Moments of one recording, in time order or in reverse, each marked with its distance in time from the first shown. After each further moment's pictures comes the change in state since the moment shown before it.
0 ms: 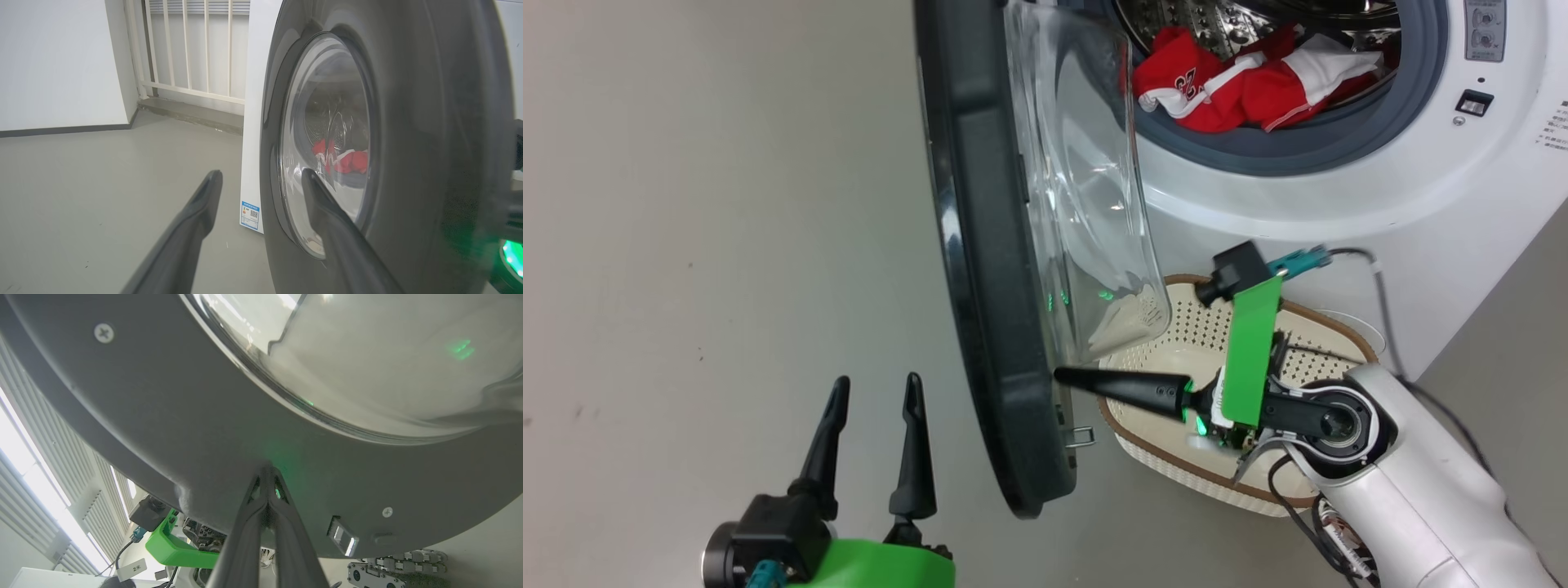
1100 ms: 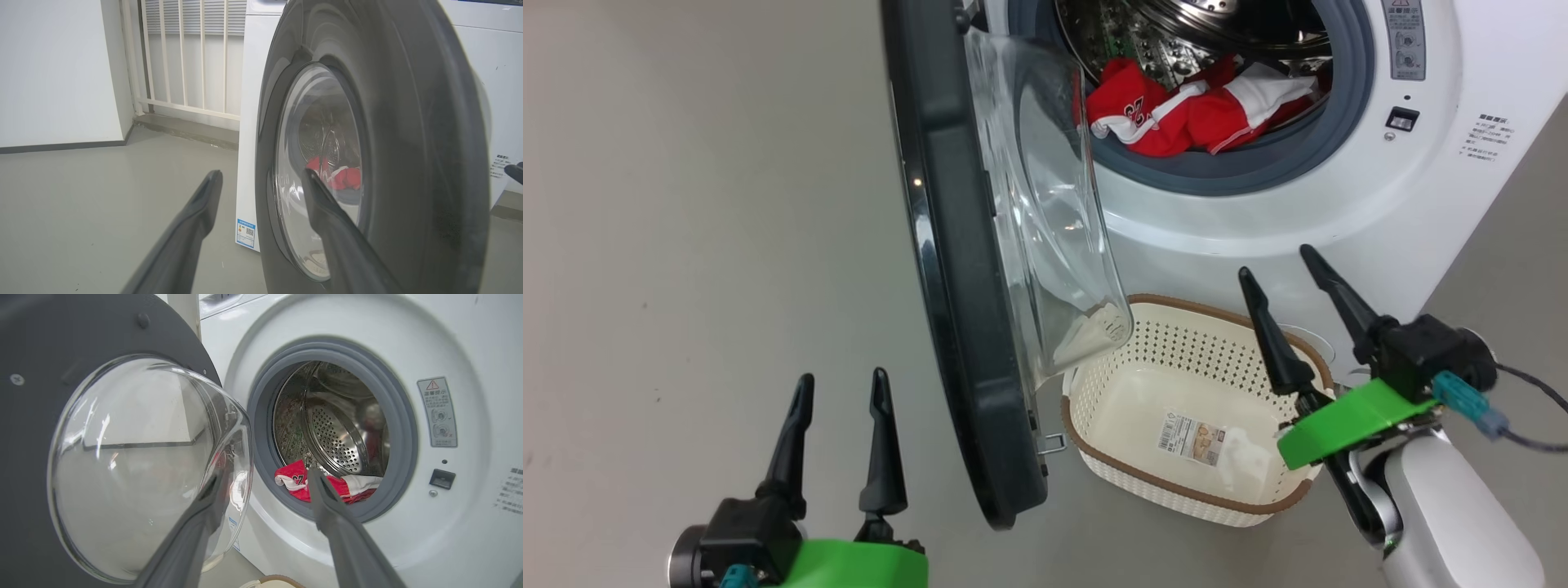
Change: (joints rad) left arm 0.013 0.001 0.061 -0.018 0.031 -0.006 0.000; right arm 0.213 0.014 -0.284 -0.016 -1.414 0.000 -1.053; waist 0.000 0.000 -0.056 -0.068
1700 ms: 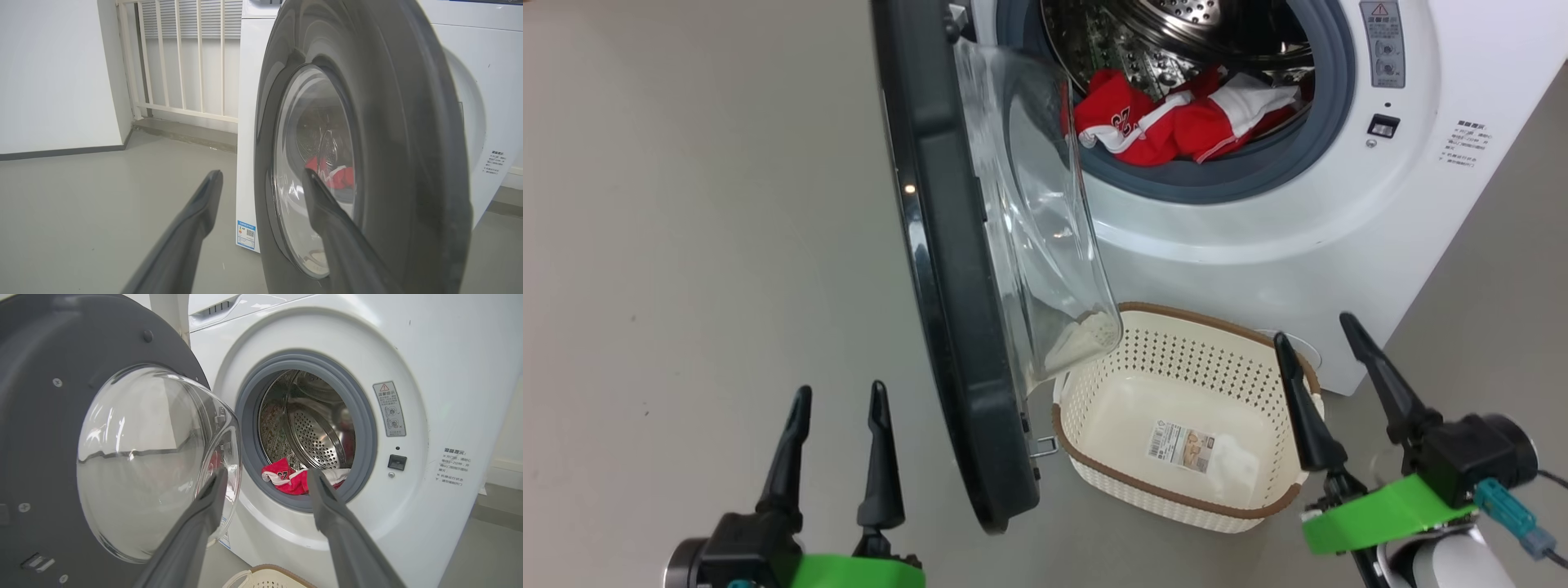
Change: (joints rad) left arm 0.028 0.001 0.011 -0.012 0.030 -0.008 0.000; right arm 0.264 0.064 -0.127 -0.263 -0.103 0.000 -0.003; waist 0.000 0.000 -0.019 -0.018
